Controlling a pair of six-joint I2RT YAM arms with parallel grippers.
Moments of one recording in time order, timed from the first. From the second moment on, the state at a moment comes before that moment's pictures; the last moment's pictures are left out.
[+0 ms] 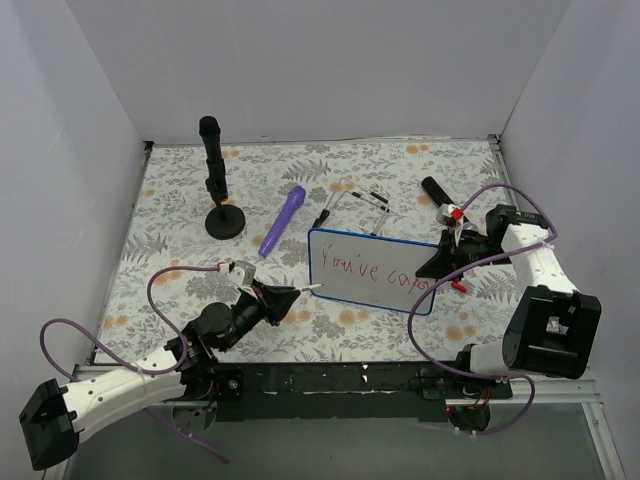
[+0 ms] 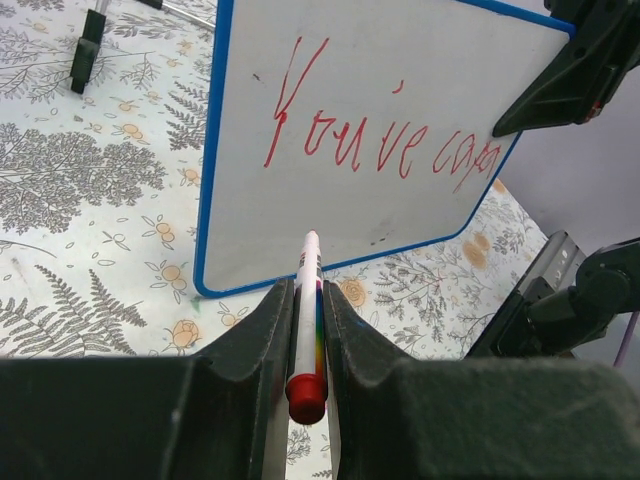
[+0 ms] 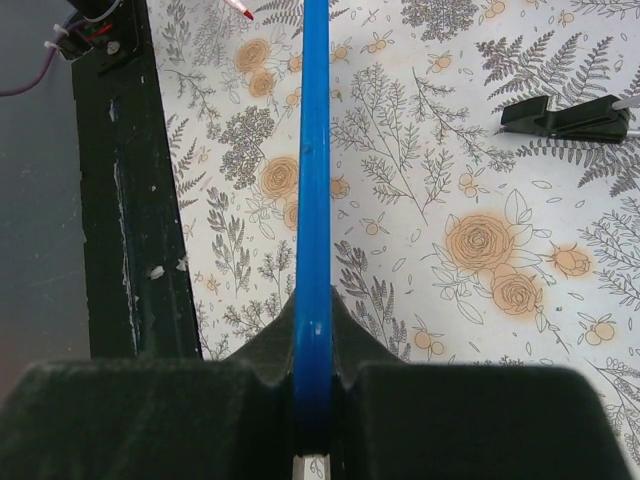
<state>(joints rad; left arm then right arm) -0.97 0.50 0.09 0.39 -0.21 -0.55 -0.14 1.38 0.99 -1.29 -1.19 -1.31</state>
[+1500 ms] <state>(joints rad) -0.96 0.51 0.06 0.43 -0.25 -0.58 -0.14 1.35 0.91 -1.24 -1.22 -1.32</state>
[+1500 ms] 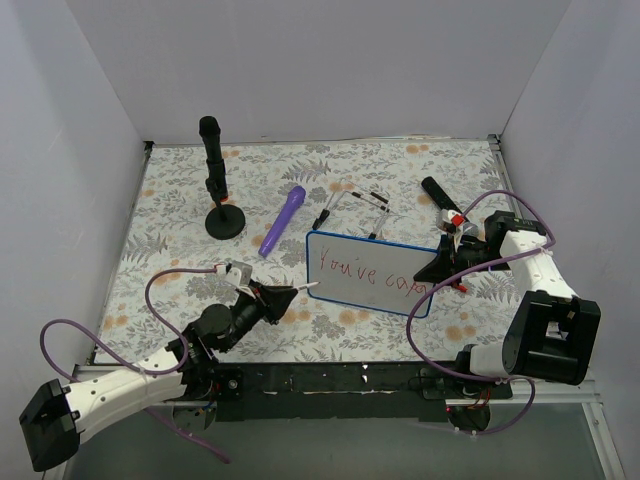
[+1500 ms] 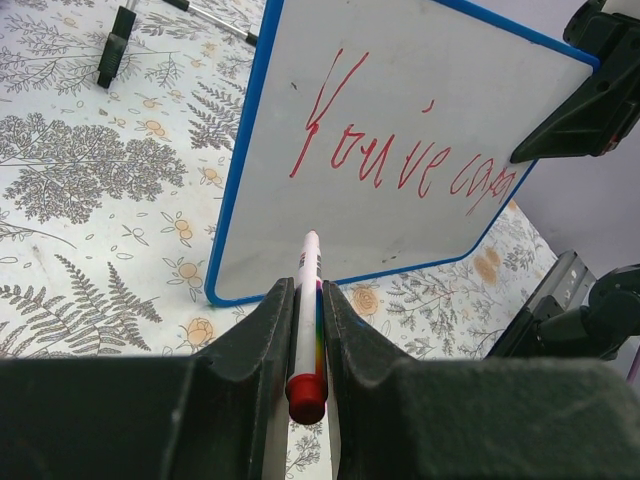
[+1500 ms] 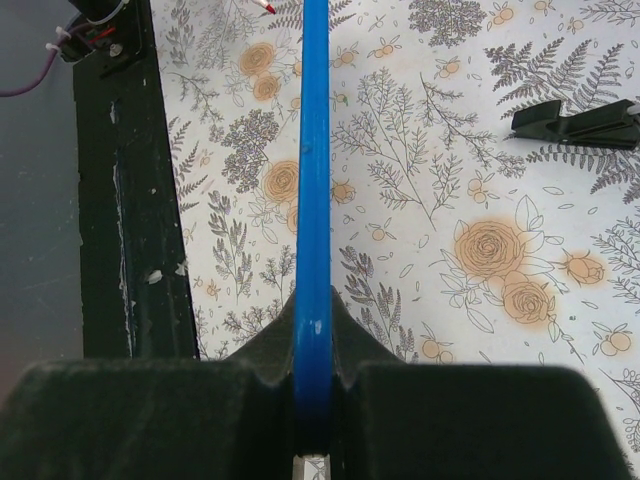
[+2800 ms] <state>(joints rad) -0.82 0.58 0.06 0.51 0.02 -0.59 -0.14 1.34 0.91 -1.21 -1.21 -1.25</state>
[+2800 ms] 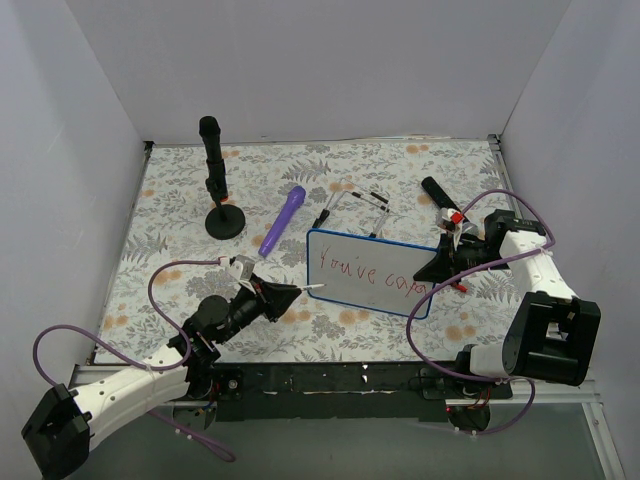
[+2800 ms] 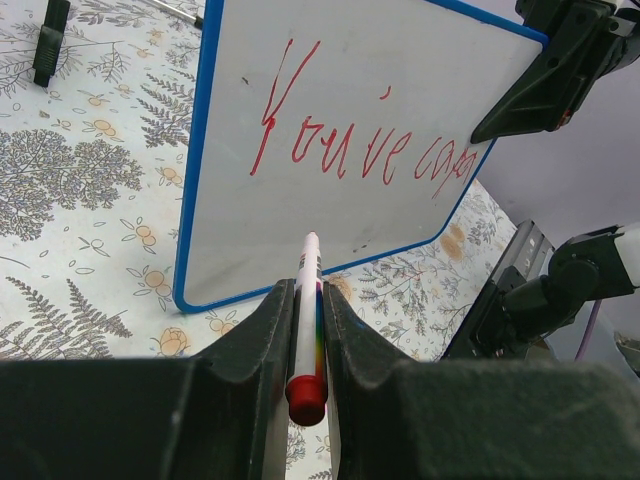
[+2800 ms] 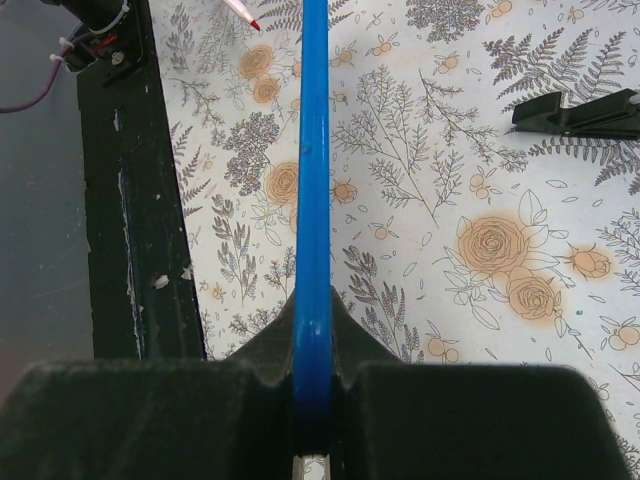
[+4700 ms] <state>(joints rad) -0.57 0.97 0.08 0.91 0.33 -0.66 -0.23 1.38 0.91 -1.21 -1.23 -1.26</state>
